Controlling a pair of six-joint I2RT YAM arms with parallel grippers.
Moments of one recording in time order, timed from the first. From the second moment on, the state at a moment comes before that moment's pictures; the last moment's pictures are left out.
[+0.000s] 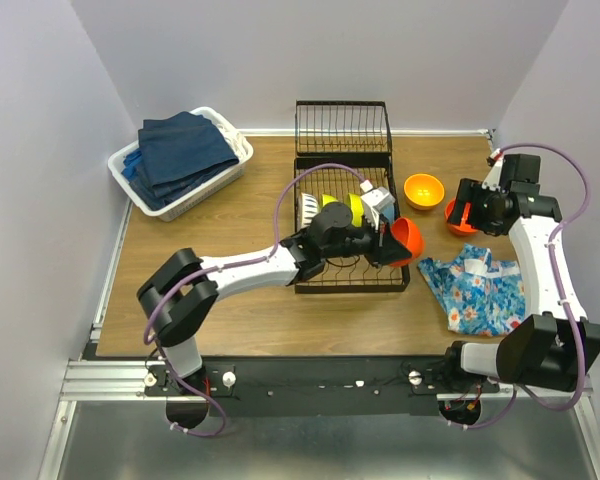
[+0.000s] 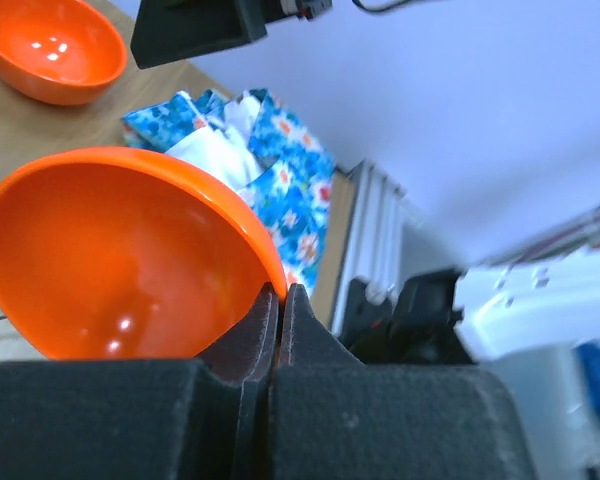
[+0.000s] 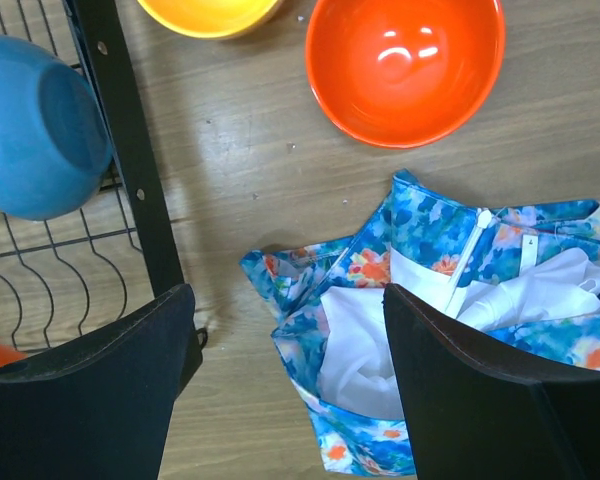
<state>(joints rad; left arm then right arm) -0.99 1.70 1.16 0.43 0.42 -0.52 -0.18 1.29 1.21 -0.82 -0.12 0.06</state>
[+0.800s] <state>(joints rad) -0.92 1.95 1.07 0.99 0.38 -1.08 -0.18 1.32 1.17 -0.82 -0.08 0.04</state>
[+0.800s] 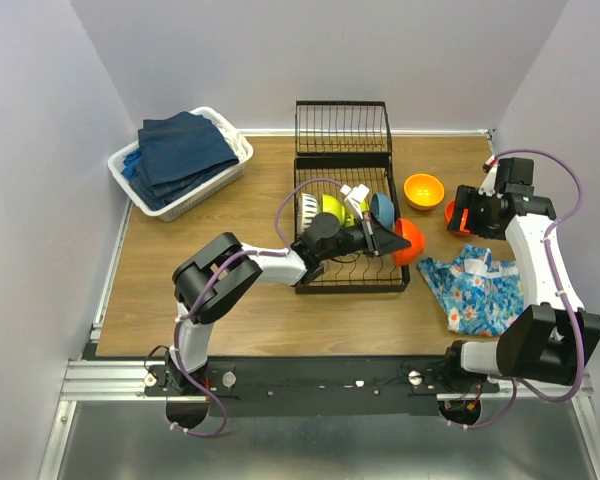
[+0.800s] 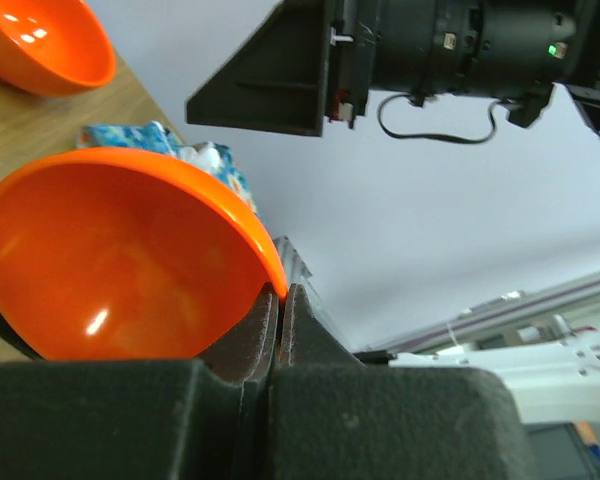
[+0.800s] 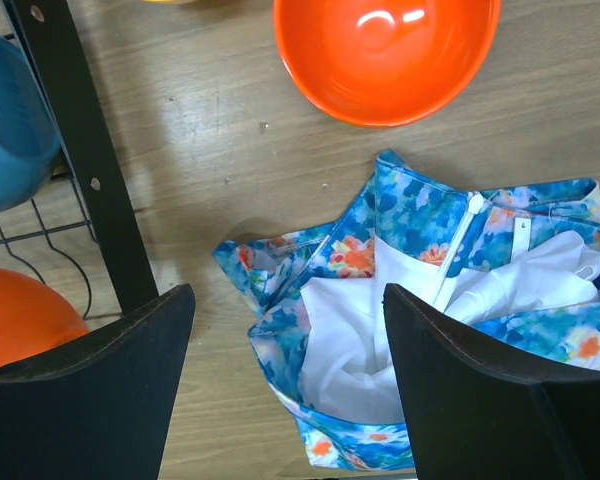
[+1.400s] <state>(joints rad) -0.90 2.02 0.97 1.17 0.43 -1.18 -0.18 1.34 1.17 -0.82 -0.07 0.03</state>
